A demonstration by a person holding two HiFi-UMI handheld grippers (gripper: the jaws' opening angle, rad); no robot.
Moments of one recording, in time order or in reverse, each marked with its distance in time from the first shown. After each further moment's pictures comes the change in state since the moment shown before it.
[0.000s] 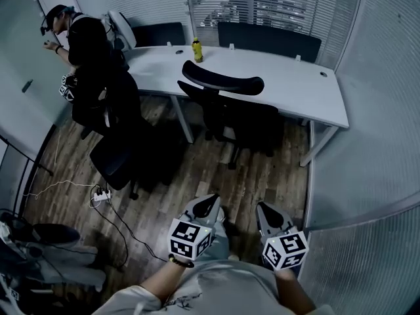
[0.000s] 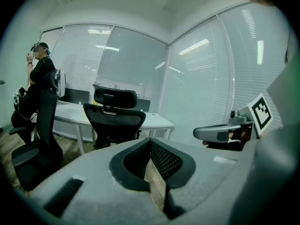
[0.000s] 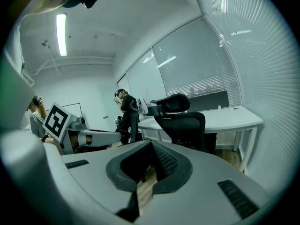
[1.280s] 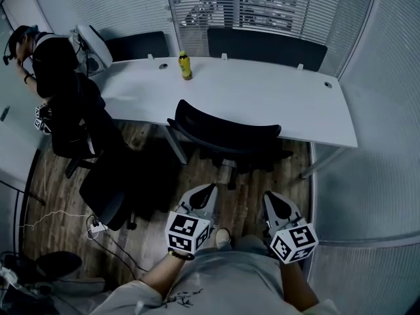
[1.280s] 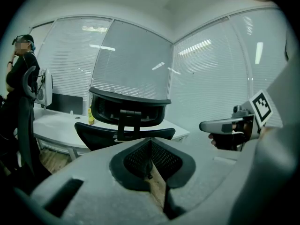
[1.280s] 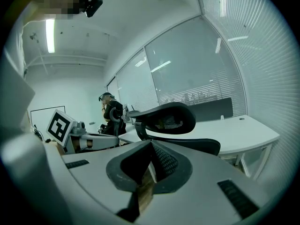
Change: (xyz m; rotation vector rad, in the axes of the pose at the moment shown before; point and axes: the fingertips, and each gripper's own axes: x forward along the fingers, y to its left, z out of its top) left arm 0.174 0.196 0.114 0.053 -0.020 -0.060; right arm 0.224 -0.087 0.121 -0.008 -0.071 -0.082
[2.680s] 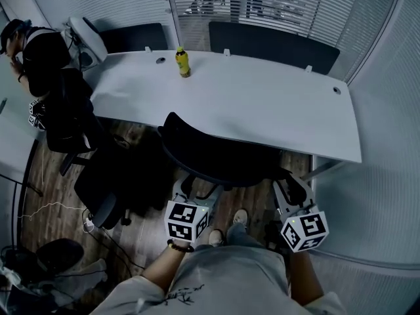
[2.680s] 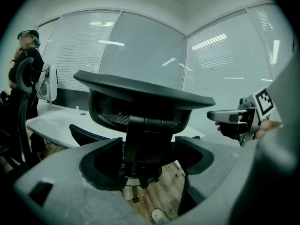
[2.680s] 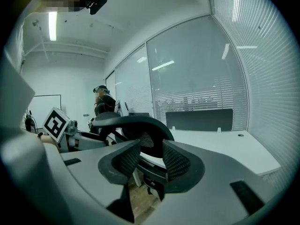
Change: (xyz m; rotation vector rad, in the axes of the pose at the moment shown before) left arm 0.094 0.061 0.028 -0.075 0.055 0.102; right arm 0.079 -0.100 0.062 -0.114 0.030 -0.048
